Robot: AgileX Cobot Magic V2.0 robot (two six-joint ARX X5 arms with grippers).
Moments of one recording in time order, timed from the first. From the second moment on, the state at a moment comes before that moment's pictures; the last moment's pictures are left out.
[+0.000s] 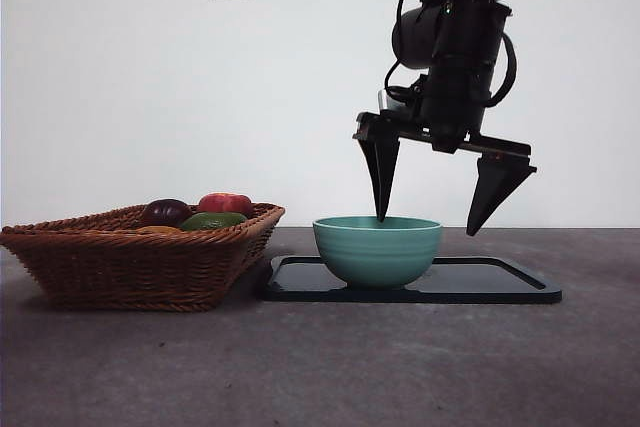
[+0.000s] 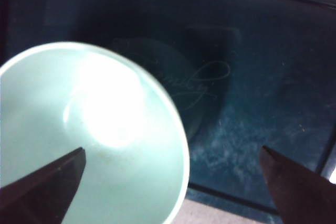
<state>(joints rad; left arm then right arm) -0.58 0.56 1.30 -1.35 0.44 0.09 0.39 2.06 1.75 -1.03 -0.16 0.26</state>
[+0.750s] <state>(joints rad) -0.58 0.56 1.30 -1.35 0.44 0.09 0.37 2.09 1.75 -1.04 -0.19 0.26</state>
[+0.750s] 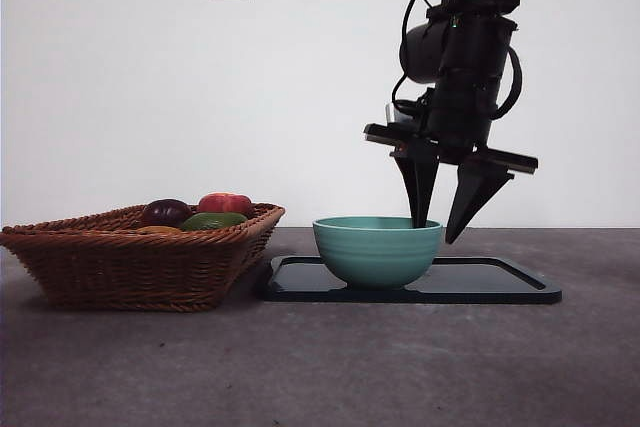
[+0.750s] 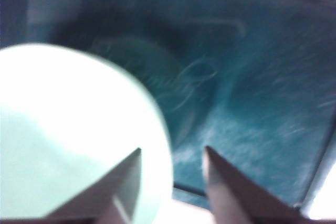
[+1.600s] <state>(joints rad) -0.59 0.56 1.30 -1.35 0.44 0.09 0.43 1.79 1.71 -1.24 -0.15 0.12</state>
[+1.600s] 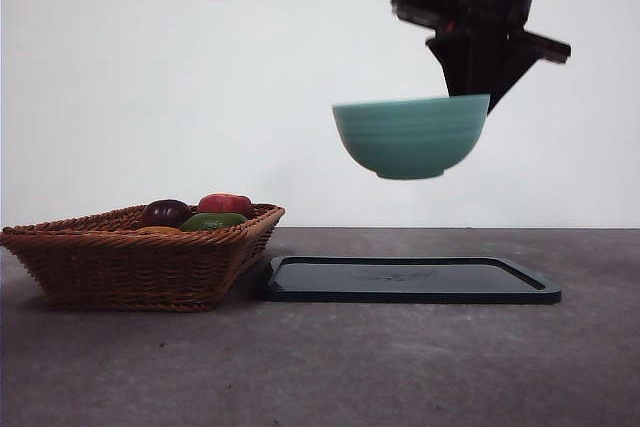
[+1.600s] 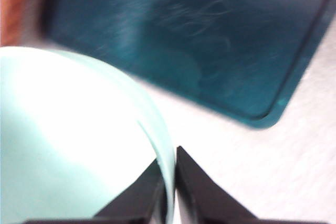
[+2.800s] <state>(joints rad) -0.59 0.56 1.30 -1.35 0.44 0.09 0.66 1.64 1.04 -0.80 -0.21 0.22</state>
